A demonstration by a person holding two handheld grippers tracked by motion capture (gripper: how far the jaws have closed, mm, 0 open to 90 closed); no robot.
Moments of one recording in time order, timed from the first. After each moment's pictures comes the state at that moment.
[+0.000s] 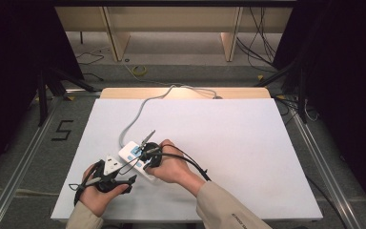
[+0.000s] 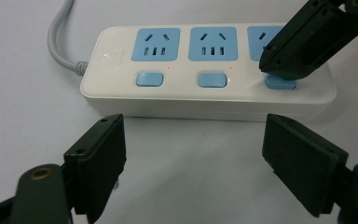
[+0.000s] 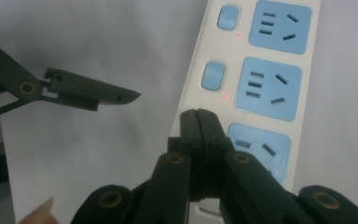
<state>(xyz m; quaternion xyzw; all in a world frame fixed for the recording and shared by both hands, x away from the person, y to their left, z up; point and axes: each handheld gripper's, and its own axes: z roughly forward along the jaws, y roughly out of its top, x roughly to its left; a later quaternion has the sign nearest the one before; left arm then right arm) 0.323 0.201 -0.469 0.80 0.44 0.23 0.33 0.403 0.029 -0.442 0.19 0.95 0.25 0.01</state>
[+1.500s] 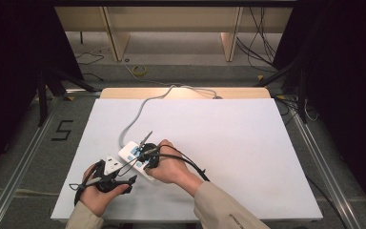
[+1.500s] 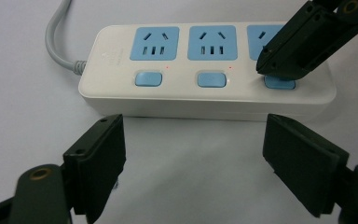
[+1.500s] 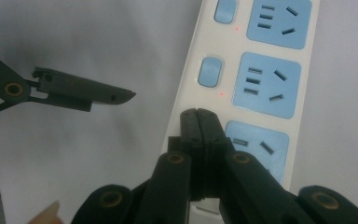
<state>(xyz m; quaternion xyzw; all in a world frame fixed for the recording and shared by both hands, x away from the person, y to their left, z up) 0.324 0.201 -0.470 0.80 0.44 0.23 0.33 0.402 0.034 -0.443 0.19 0.95 0.23 0.02</state>
